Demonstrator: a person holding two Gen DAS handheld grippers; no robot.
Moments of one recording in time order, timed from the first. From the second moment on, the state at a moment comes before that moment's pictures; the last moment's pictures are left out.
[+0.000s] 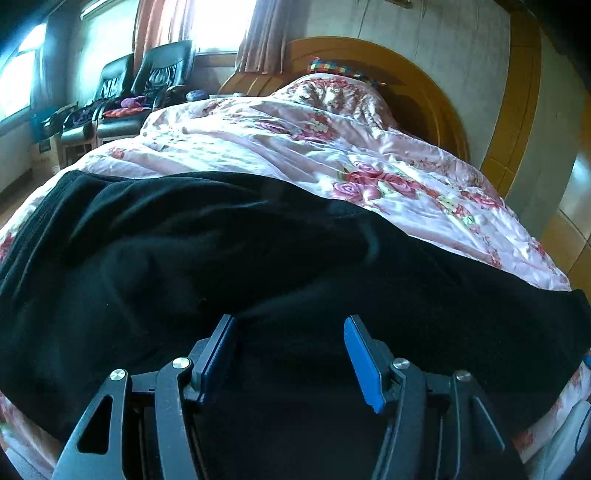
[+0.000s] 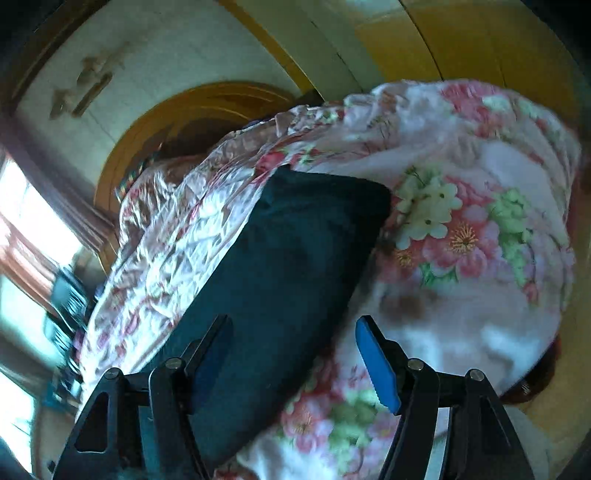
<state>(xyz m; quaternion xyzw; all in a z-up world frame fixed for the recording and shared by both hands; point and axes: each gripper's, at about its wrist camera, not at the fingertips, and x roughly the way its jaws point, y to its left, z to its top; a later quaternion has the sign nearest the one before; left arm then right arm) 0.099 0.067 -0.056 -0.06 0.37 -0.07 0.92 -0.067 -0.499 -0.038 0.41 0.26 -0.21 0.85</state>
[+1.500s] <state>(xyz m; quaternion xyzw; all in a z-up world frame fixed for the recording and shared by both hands) 0.098 0.082 -0.049 -0.11 0.36 -0.07 0.92 0.008 -0.342 0.073 0.20 0.21 -0.08 0.96</state>
